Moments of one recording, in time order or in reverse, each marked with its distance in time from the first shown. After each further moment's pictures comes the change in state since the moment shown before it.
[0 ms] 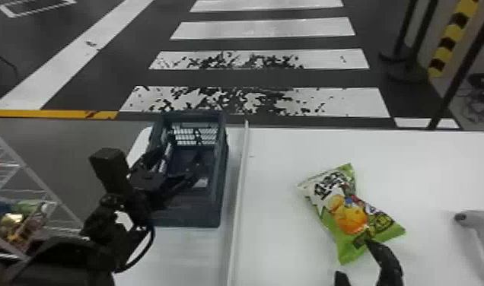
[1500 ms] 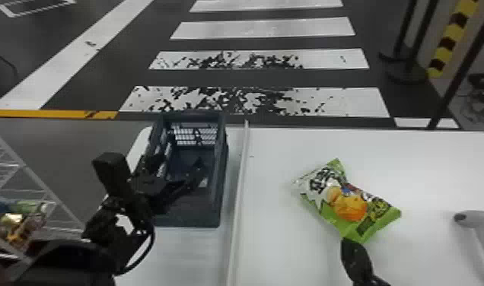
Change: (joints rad) left arm -0.006 -0.005 0.002 0.040 0.000 -0.005 -0.033; right arm -0.068 0.015 0.042 0.115 -0.020 -0.049 -0.141
